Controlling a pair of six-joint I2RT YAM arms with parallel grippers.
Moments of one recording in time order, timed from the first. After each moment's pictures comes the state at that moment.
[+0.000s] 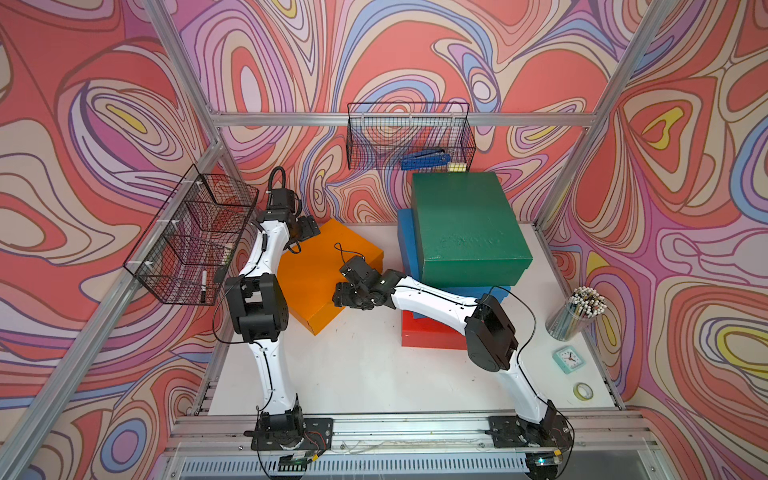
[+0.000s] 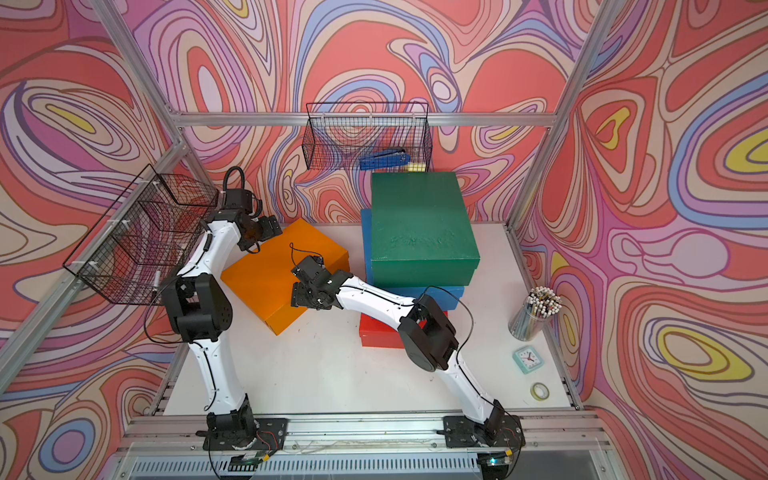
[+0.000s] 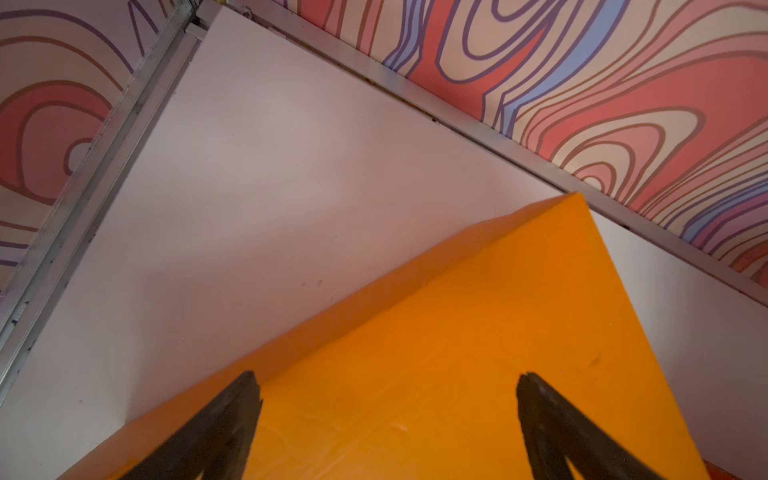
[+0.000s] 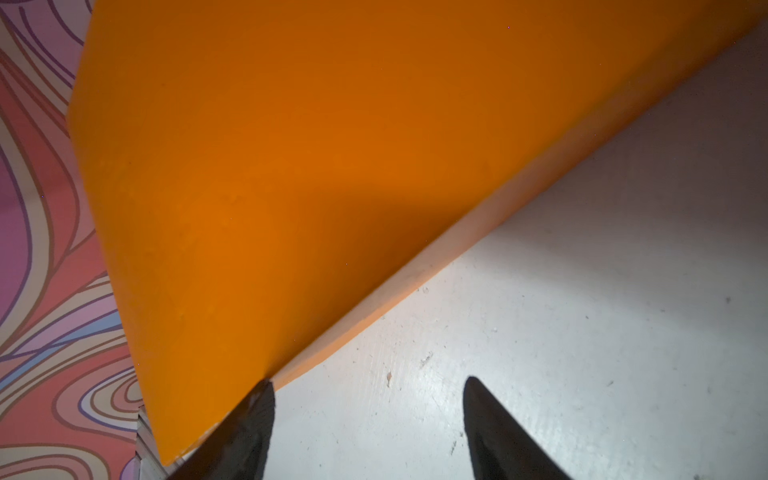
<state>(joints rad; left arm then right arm) 0.09 2.13 2.00 -0.83 0.02 -0.39 0.93 2.27 1.99 -0.59 -0.04 0.86</state>
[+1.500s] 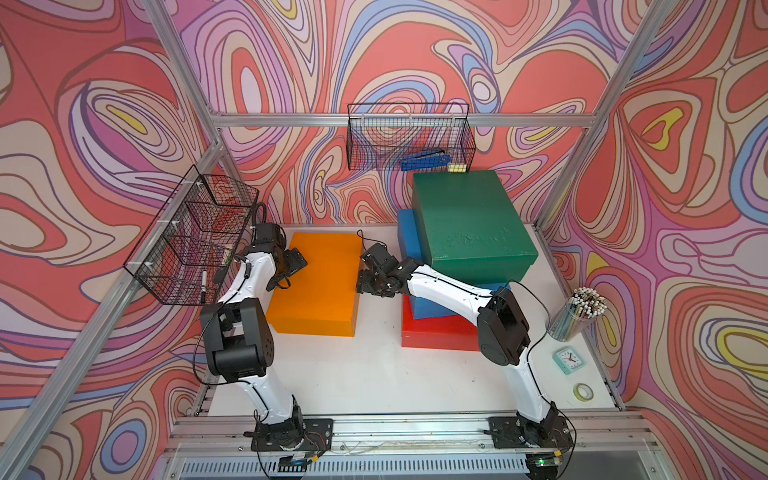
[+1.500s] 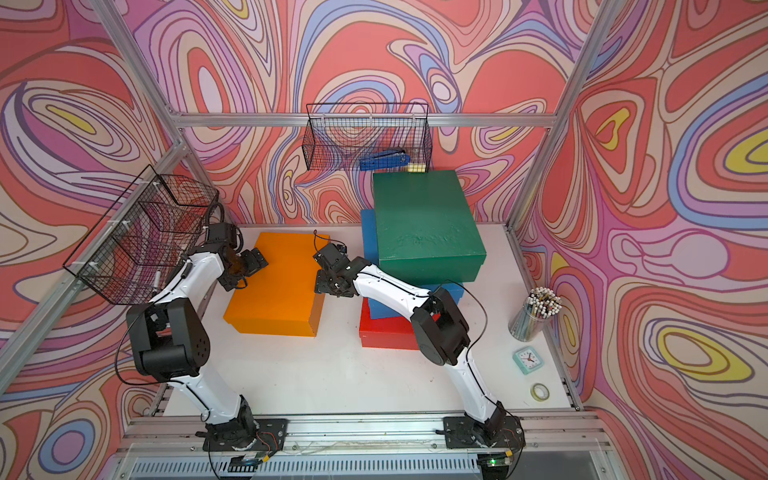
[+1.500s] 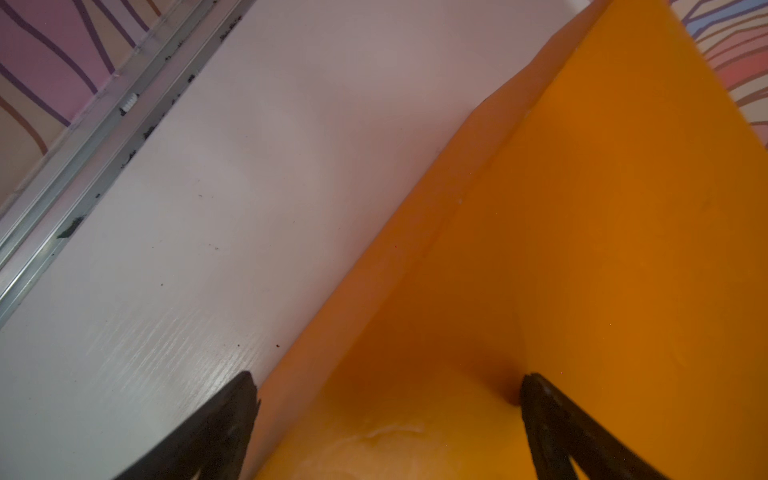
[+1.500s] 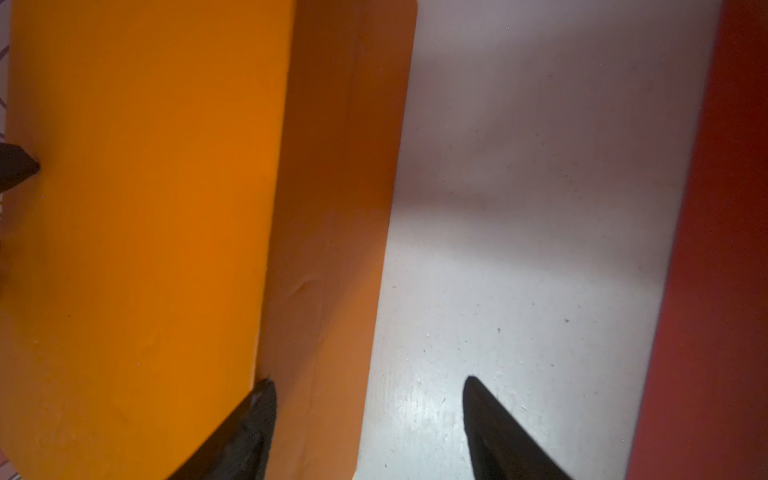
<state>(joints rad) 0.18 1.77 1.41 -0.71 -0.01 -0.55 0.84 2.20 1.93 -0.66 0.03 0.81</state>
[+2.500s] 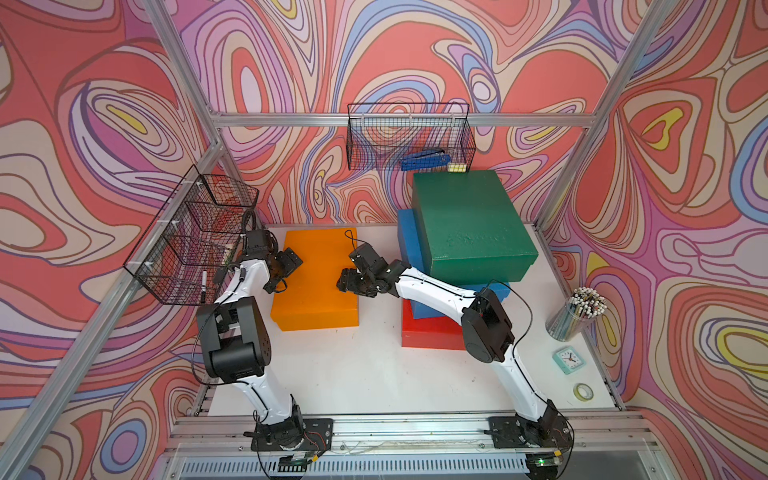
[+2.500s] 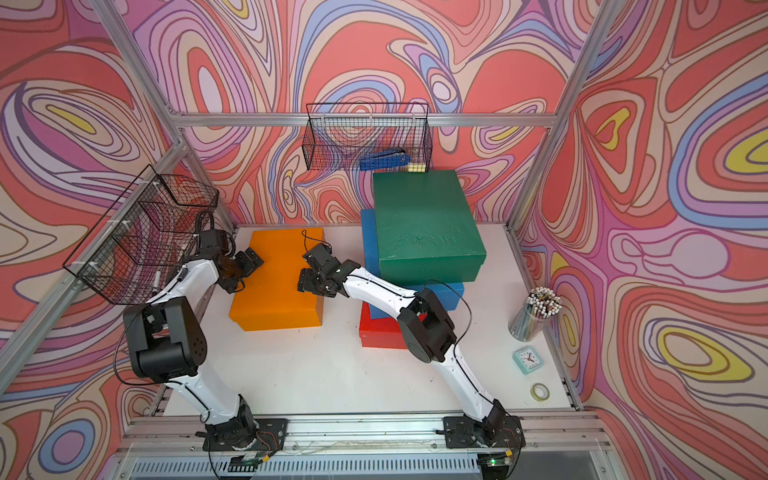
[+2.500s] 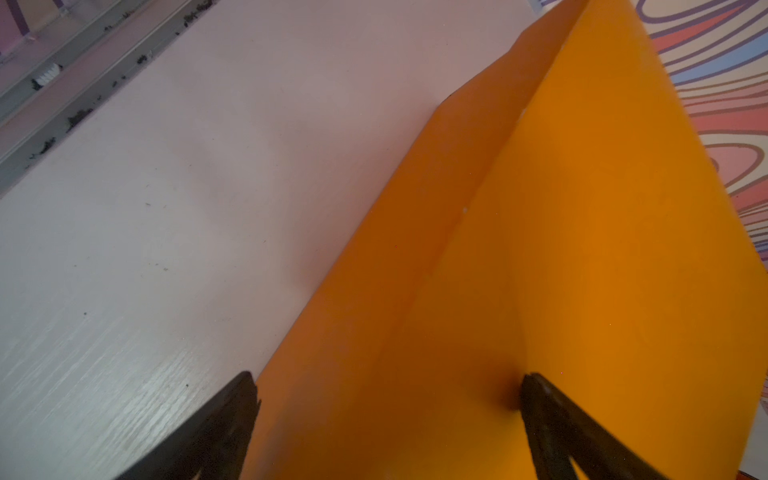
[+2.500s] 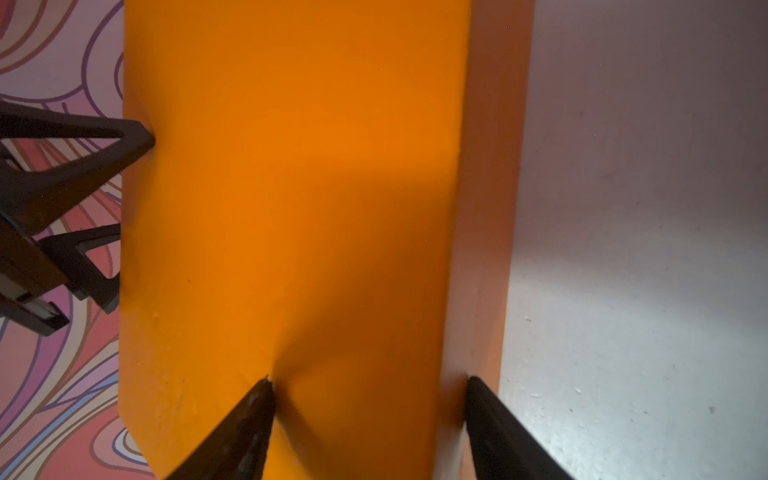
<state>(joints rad) 0.24 1.76 1.30 -0.52 0.14 -0.62 0.85 2.33 2.05 -0.52 -0.11 0.87</state>
